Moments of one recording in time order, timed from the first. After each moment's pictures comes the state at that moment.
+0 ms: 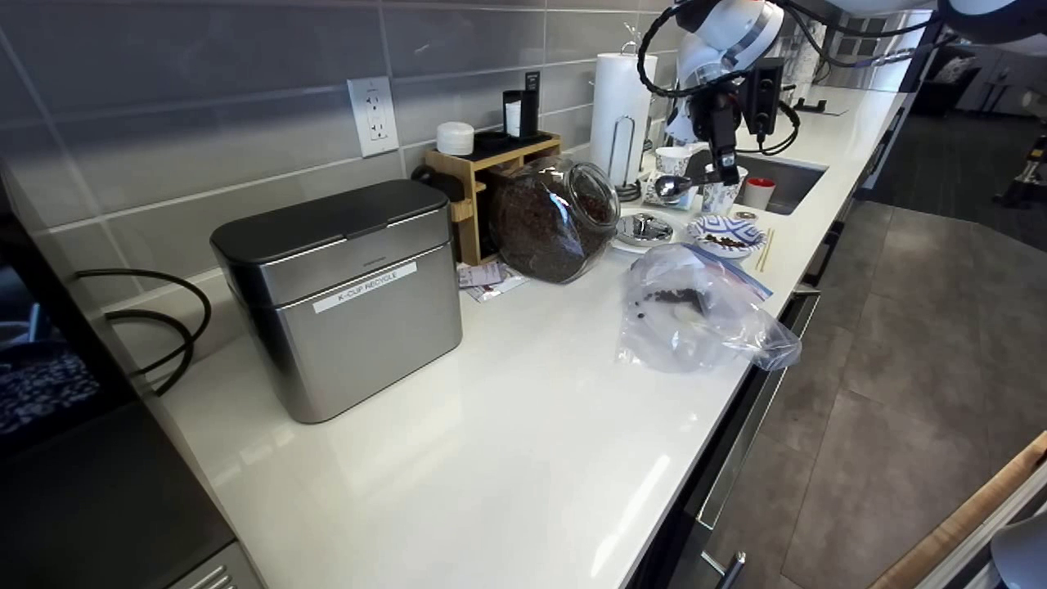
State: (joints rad) arm -0.28 0.79 0.15 -1.08 0.33 0.86 -0.74
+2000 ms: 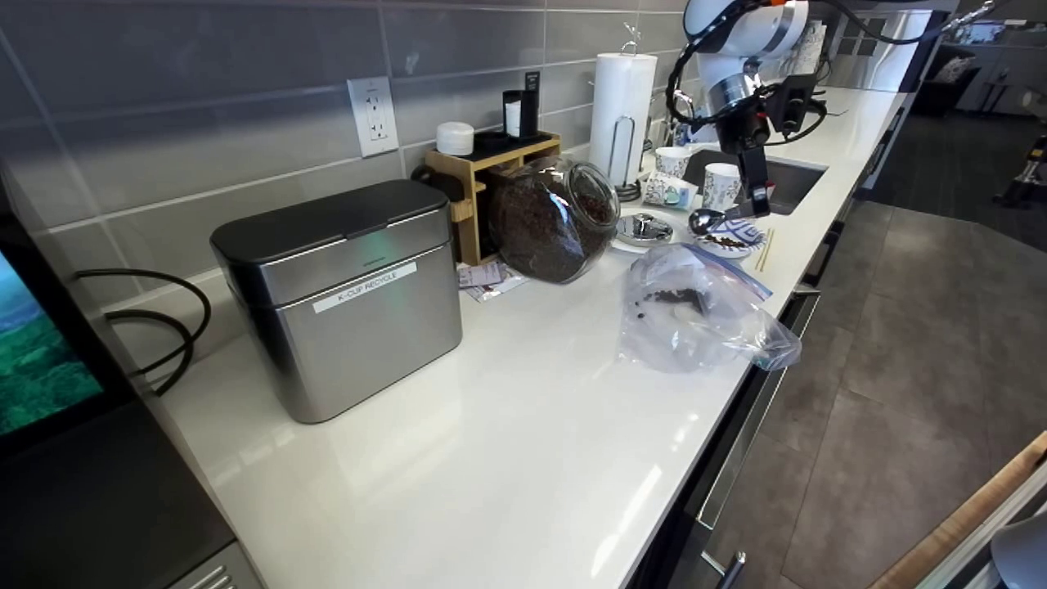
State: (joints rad) arm -0.20 0.54 0.04 -1.48 0.07 1.24 -0.89
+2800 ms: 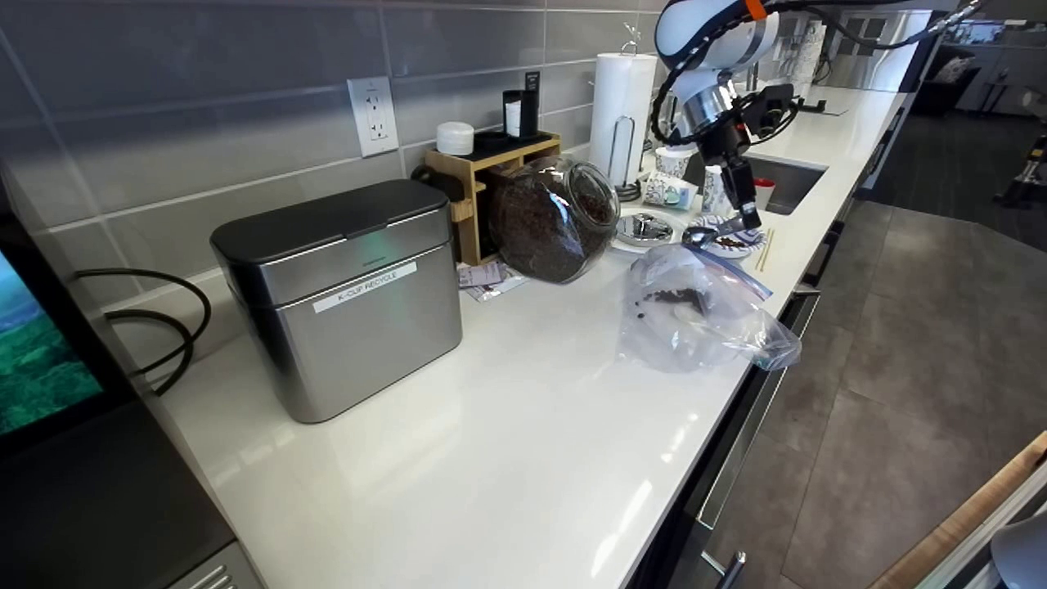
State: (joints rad) arm -0.11 0.51 0.04 -1.55 -0.05 1.31 -0.89
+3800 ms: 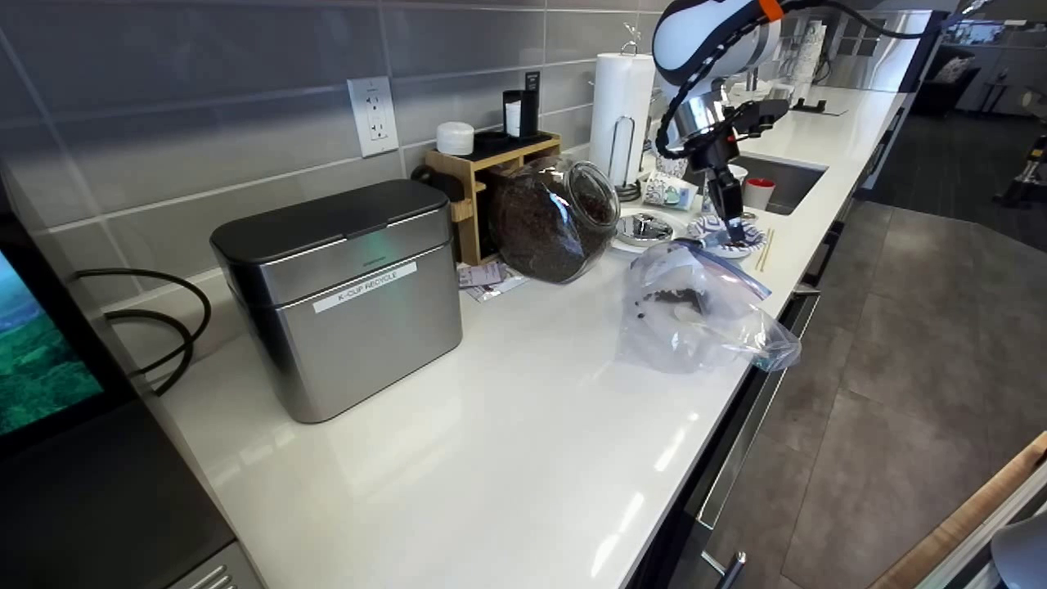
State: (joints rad) arm -0.06 0.39 0.07 -1.77 -0.12 1.58 -0.86
